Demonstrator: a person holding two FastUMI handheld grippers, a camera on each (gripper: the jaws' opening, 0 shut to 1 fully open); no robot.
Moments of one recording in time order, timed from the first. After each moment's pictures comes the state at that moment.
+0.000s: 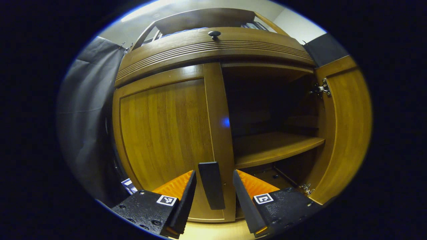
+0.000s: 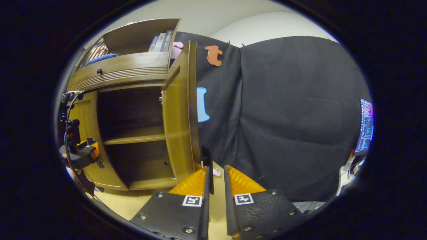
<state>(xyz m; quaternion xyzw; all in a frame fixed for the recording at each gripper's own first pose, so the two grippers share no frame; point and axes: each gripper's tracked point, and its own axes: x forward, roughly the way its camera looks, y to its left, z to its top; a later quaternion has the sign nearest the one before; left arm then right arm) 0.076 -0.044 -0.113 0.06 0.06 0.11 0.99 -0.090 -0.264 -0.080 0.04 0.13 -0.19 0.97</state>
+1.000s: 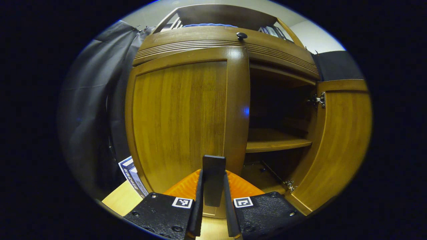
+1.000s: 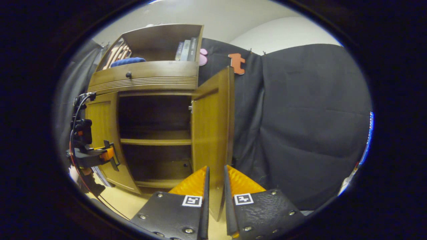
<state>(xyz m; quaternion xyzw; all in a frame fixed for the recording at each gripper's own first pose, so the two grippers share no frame) 0.005 -0.031 -0.117 -0.03 0.10 0.09 0.99 -0.095 -0.205 -0.044 0.02 0.11 -0.07 0.99</state>
